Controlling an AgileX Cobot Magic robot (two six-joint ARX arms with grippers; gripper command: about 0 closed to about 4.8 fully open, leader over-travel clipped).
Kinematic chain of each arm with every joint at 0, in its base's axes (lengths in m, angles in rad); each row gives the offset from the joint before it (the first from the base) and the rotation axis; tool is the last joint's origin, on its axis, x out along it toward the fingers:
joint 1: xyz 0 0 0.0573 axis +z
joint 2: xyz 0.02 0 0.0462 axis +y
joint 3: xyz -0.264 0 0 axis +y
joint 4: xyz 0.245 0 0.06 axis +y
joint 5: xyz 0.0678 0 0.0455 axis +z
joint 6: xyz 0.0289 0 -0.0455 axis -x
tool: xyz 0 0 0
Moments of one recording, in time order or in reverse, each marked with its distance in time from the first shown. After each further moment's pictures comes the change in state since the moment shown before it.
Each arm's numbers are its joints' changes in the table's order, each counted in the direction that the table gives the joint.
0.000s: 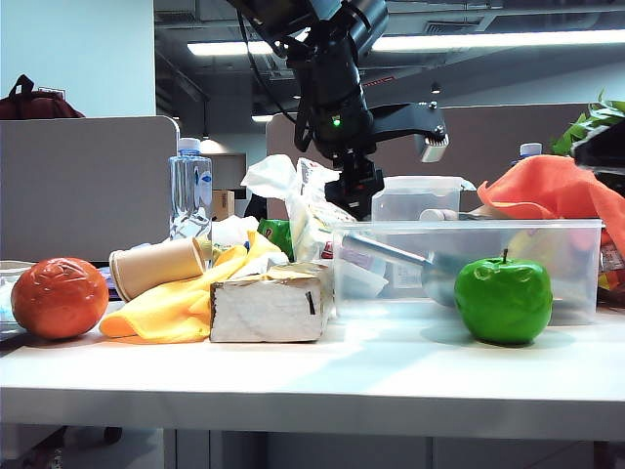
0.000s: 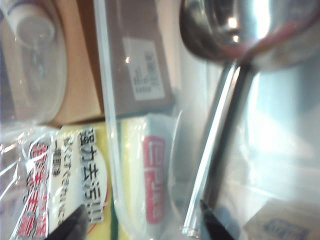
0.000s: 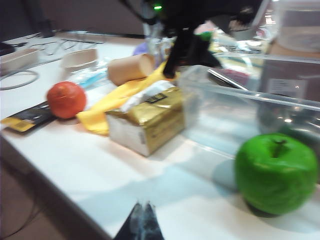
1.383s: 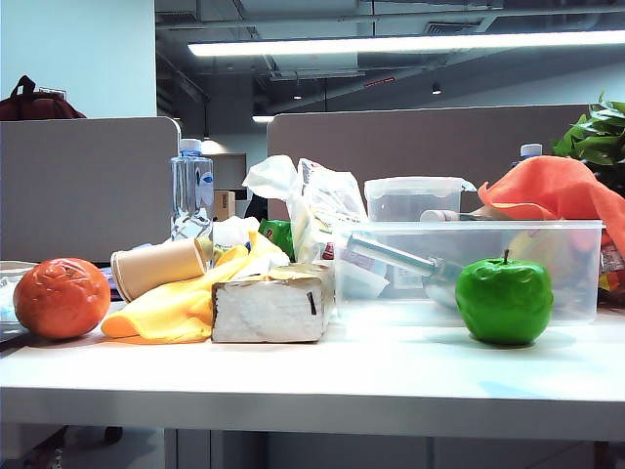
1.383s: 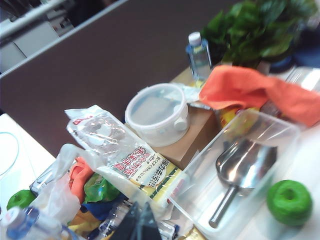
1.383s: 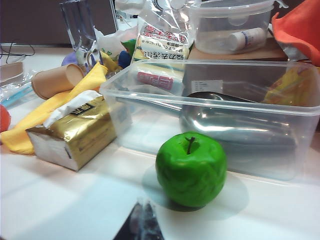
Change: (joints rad) left arm 0.003 -0.873 0.304 0.076 -0.163 0.793; right arm -0.219 0.000 0.000 0.000 0.000 0.000
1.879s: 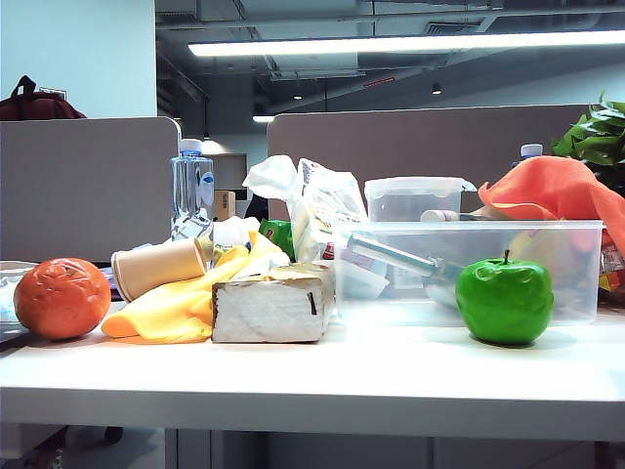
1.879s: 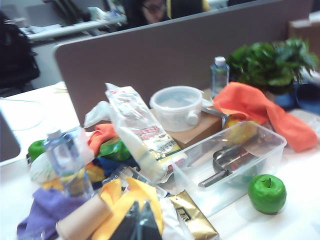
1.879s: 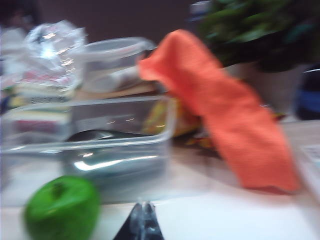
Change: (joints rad) left arm 0.000 -0.718 0.597 -0.066 0.110 0.228; right arm -0.388 -0.082 0.000 -0.007 -0.002 0.000
